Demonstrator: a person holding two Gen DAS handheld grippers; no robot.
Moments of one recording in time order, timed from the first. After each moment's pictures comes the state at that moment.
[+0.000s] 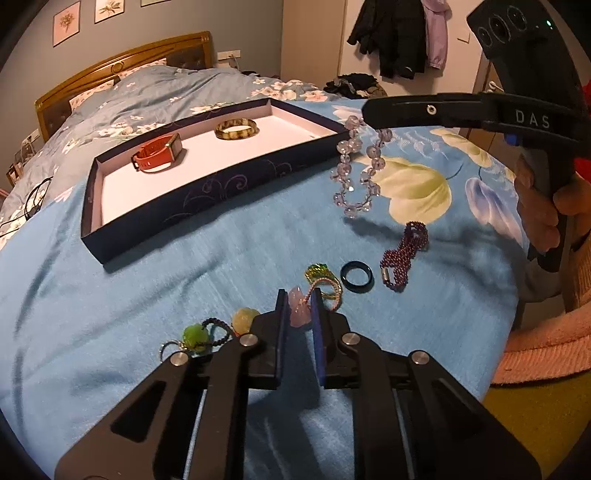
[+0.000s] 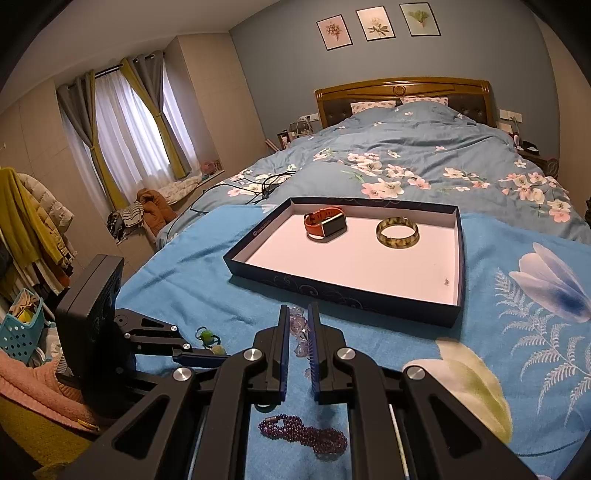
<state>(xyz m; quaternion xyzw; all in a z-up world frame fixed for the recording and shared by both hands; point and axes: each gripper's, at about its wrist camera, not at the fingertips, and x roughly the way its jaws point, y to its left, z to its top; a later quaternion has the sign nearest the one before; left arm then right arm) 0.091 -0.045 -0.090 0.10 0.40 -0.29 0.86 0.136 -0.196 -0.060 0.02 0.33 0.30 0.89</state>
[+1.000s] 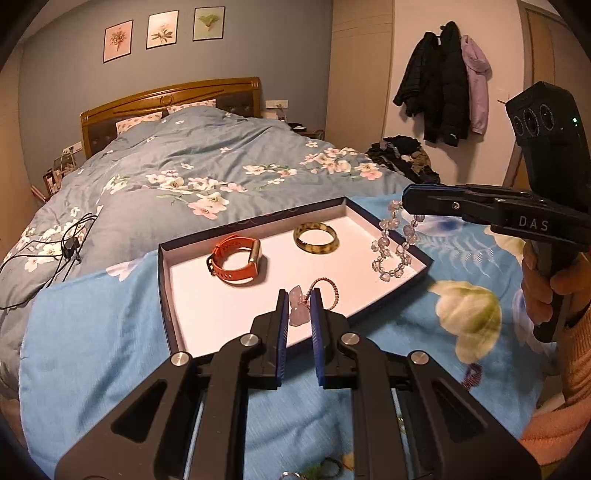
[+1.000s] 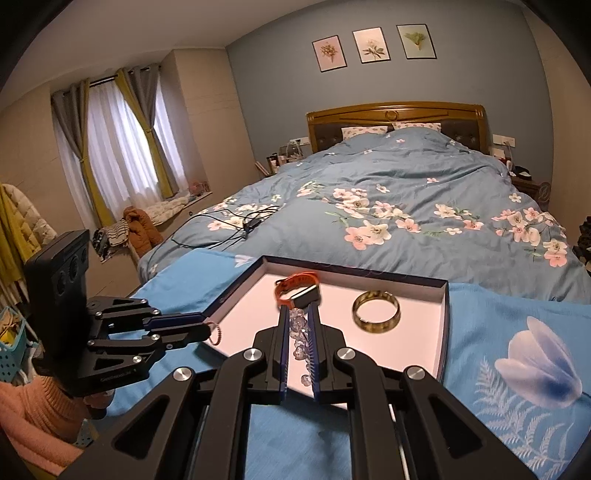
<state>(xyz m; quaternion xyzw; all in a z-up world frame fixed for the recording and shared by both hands) 0.180 -0.017 -0.018 0.05 0.31 -0.22 0.92 0.212 -0.189 -0.027 0.02 0.29 0.27 0.92</state>
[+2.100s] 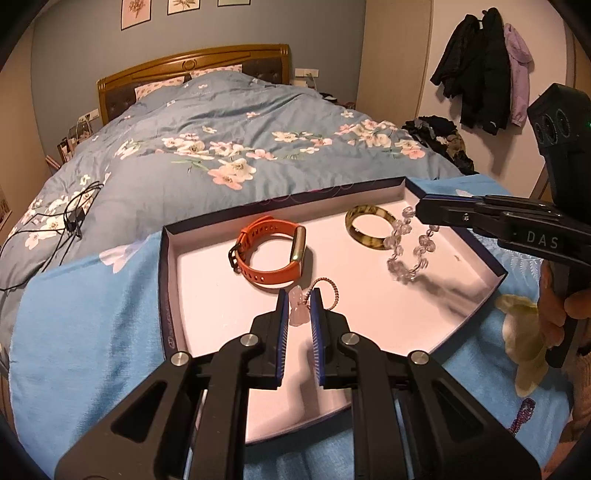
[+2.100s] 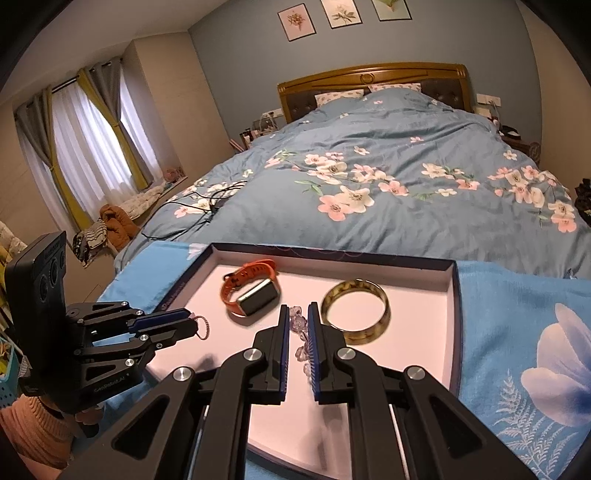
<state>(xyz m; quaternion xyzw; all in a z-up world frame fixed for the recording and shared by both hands) 0.263 -0.020 -0.061 0.05 0.38 -0.17 0.91 0.290 -0.183 -0.071 0.04 0.36 0.24 0.90</state>
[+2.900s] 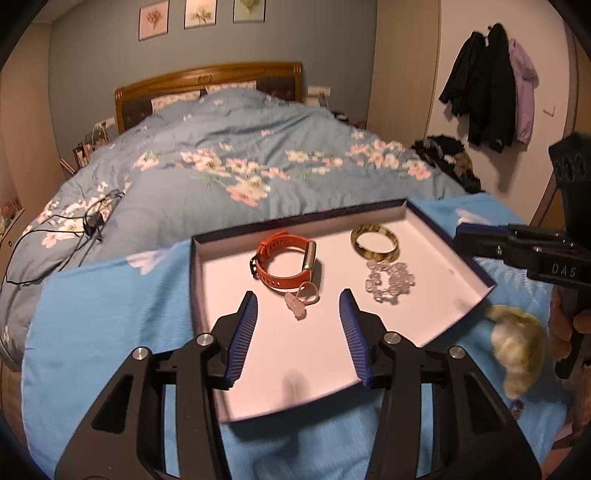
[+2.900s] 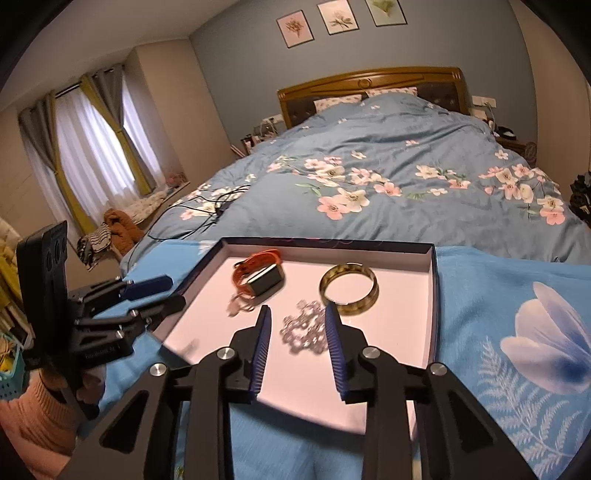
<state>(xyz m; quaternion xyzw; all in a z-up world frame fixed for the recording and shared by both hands) 0.228 -0.006 -0.034 0.03 0.34 -0.14 0.93 0.245 -0.206 -0.058 0.05 0.35 0.24 0.90</state>
